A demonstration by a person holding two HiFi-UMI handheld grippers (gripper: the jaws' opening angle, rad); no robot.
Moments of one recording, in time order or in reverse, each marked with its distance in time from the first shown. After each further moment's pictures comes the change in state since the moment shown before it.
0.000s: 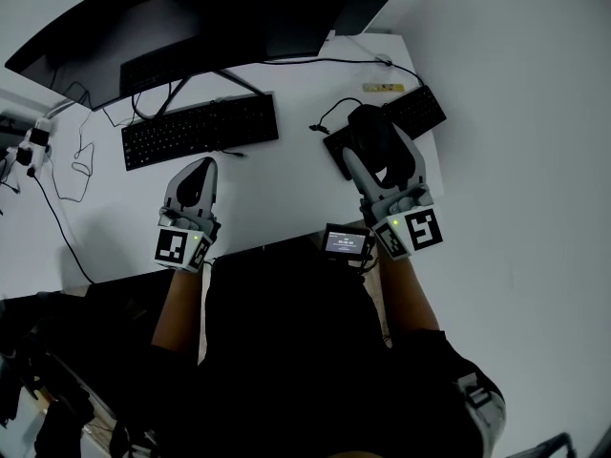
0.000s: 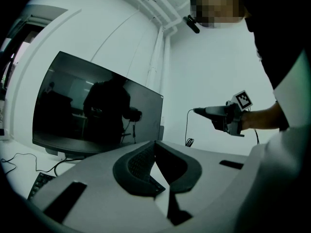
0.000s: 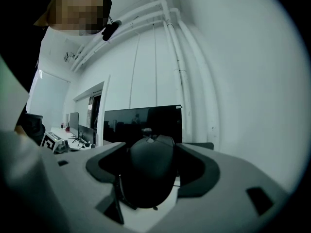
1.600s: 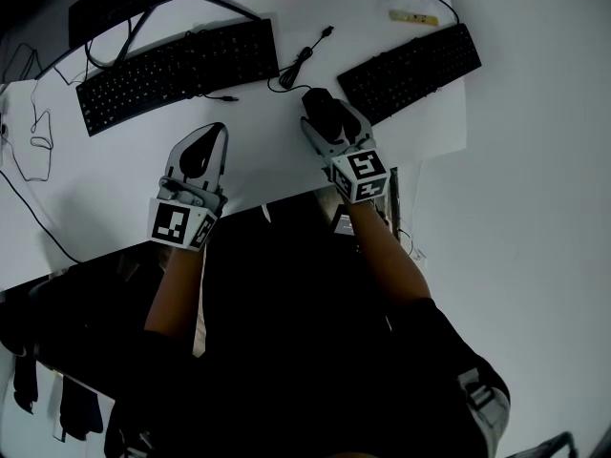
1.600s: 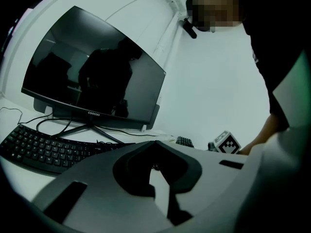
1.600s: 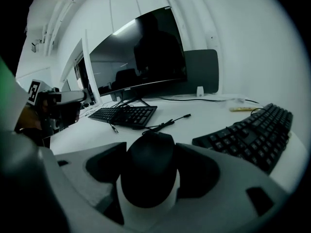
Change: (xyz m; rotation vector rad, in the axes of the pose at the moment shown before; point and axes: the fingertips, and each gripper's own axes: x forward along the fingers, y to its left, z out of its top) left arm 0.024 -0.008 -0.097 -0.179 0.181 -0.086; right arm 0.029 0.041 -0.300 0.201 0.589 0.028
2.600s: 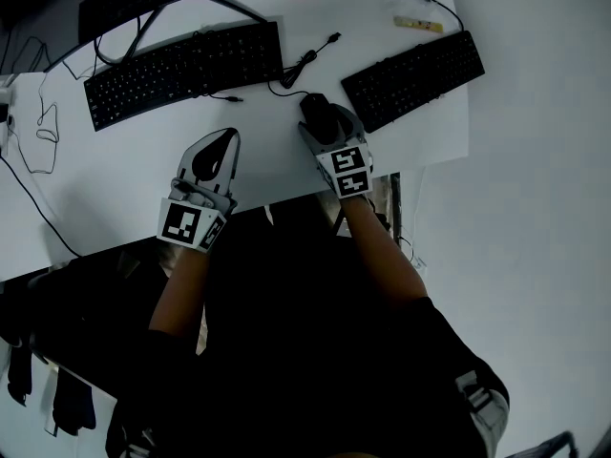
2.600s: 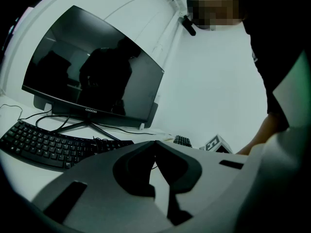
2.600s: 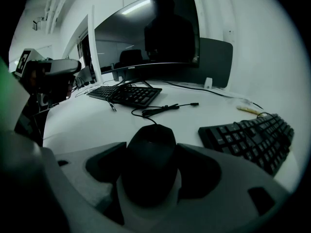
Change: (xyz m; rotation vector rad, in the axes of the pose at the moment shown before) left arm 0.000 -0.016 -0.009 -0.010 0.010 -0.003; right arm 0.022 0.002 -0.033 -0.133 0.173 -0.034
